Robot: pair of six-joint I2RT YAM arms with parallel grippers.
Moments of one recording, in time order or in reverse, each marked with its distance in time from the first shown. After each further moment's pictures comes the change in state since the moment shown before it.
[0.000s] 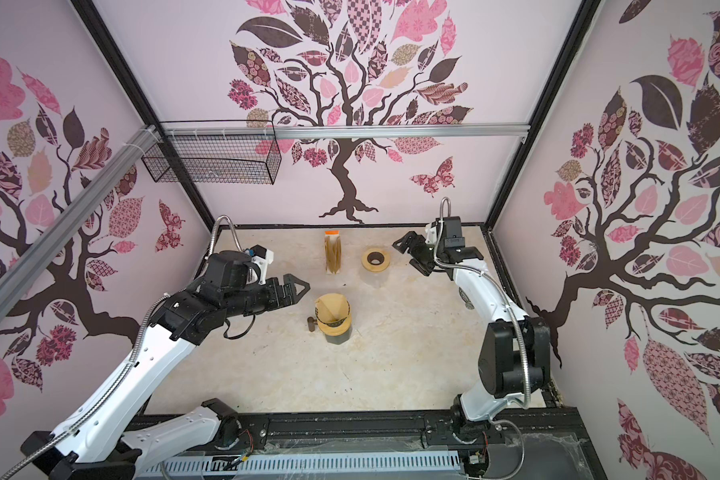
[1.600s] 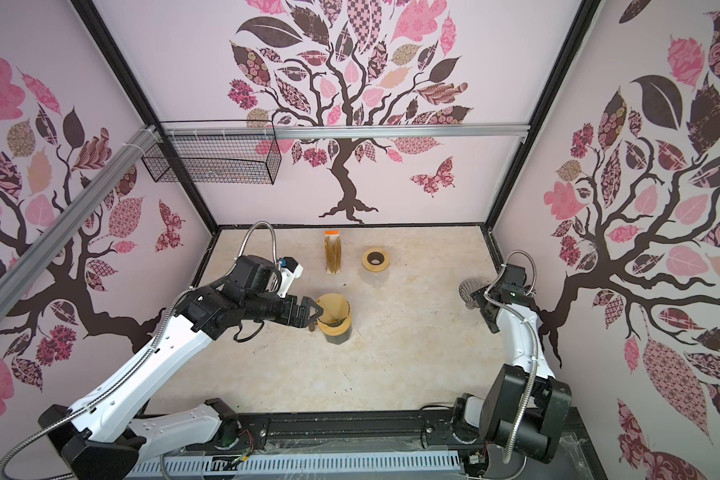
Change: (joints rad) left arm -0.097 0.091 -0.009 -0.054 0.056 0.311; right arm -0.482 -0.299 -0.444 -0.157 0.460 0.046
